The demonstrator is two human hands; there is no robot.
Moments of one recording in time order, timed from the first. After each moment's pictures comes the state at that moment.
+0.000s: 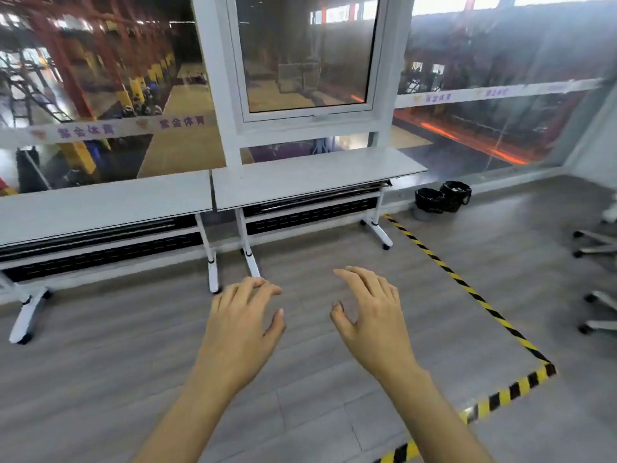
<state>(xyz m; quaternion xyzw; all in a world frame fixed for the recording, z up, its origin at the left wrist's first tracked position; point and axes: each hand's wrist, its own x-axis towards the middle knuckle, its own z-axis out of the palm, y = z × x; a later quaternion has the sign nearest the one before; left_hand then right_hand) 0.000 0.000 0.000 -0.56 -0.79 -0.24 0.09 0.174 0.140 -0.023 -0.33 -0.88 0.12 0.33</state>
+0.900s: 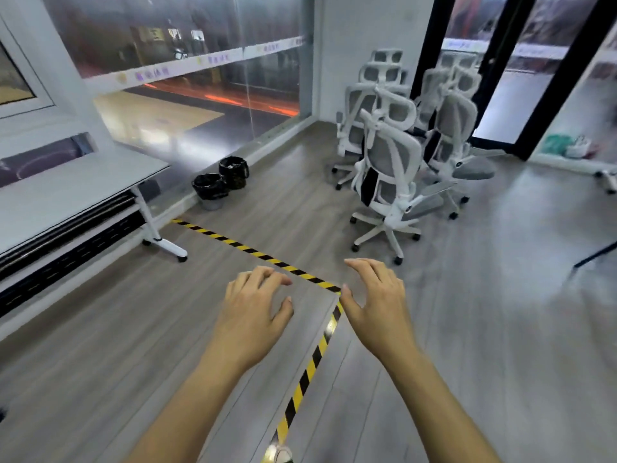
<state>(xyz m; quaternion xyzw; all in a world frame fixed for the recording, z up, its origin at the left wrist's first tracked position) 0.468 0.470 -0.038 -0.81 -0.53 -0.25 -0.07 0.691 0.450 -0.053 -0.66 -0.66 0.05 0.36</state>
